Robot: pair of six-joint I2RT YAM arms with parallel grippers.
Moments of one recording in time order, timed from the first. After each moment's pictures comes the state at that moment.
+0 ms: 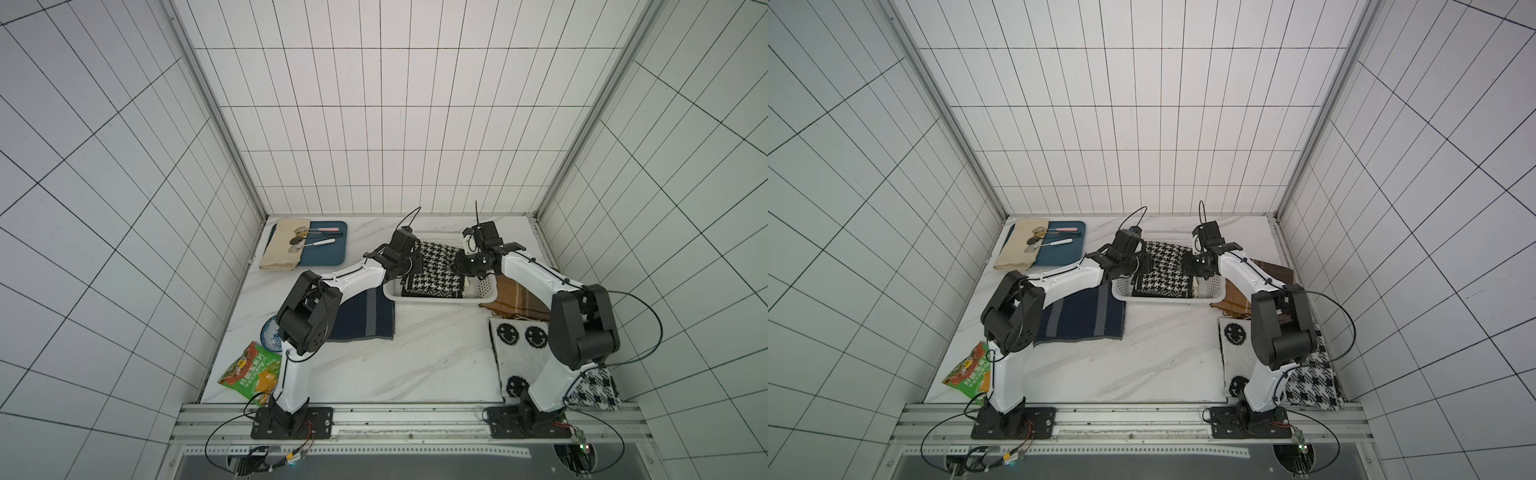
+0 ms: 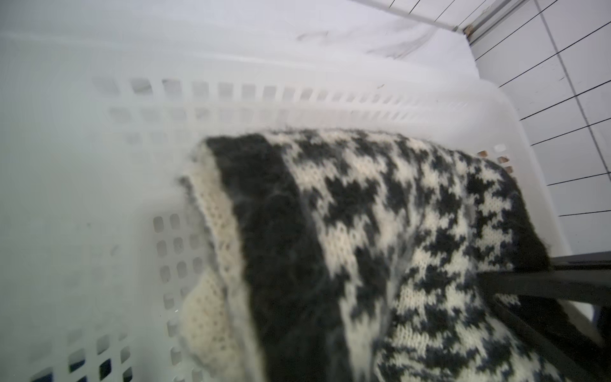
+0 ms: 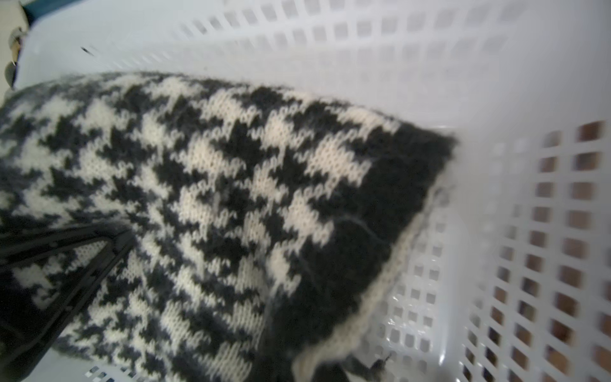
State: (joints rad) left arm -0.64 2.06 1.49 -0.18 0.11 -0.56; right arm 0.36 1.79 1.28 -0.54 -0.27 0.29
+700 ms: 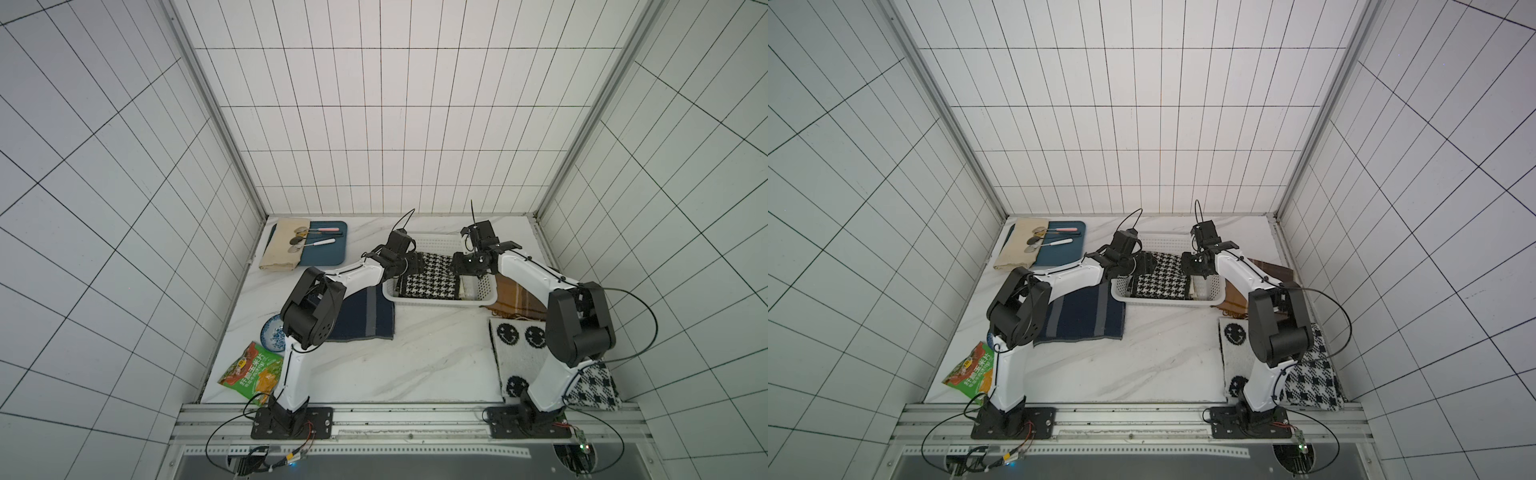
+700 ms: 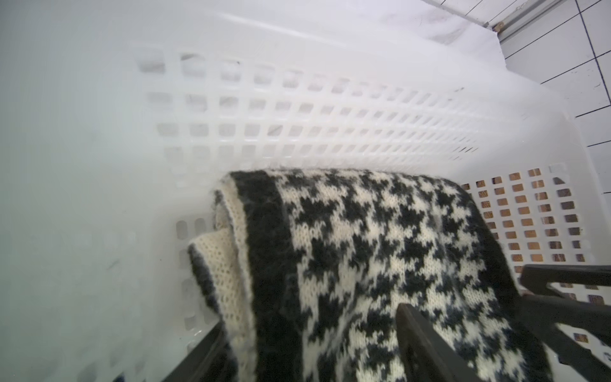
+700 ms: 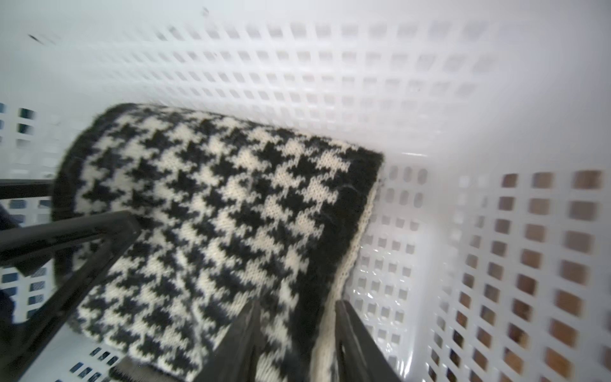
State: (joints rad) left arm -0.61 2.08 1.49 -0.15 0.13 -0.58; right arm 0.39 1.75 1.31 -0.55 -0.12 0.23
